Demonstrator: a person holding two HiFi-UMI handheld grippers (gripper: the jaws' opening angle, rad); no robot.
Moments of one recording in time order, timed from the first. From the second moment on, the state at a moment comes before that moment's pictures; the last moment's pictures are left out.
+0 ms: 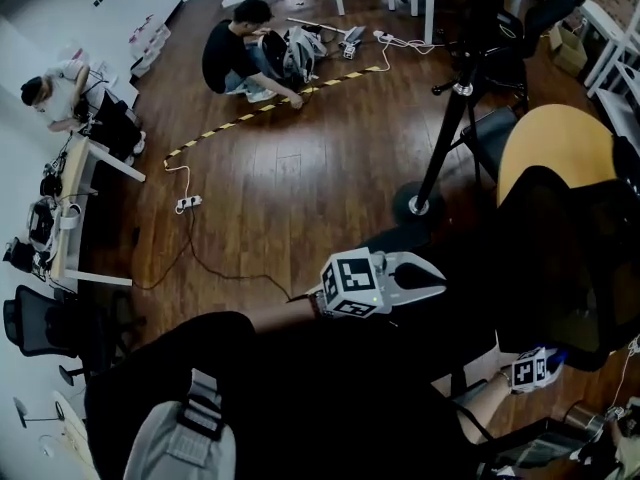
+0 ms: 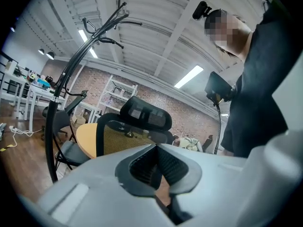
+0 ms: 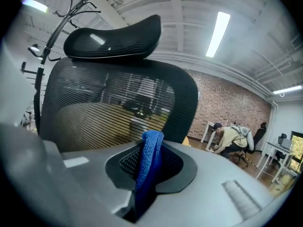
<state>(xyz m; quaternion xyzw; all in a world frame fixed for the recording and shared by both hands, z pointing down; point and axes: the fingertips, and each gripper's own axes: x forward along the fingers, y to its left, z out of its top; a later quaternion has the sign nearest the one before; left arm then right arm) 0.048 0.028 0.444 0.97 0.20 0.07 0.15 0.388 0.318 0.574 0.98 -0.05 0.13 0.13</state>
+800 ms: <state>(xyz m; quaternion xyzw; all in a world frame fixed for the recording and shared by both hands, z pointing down) 0.061 -0.084 0.452 0.95 0.27 0.10 0.13 0.366 0.059 0.591 0.97 -0.21 0.12 0.06</state>
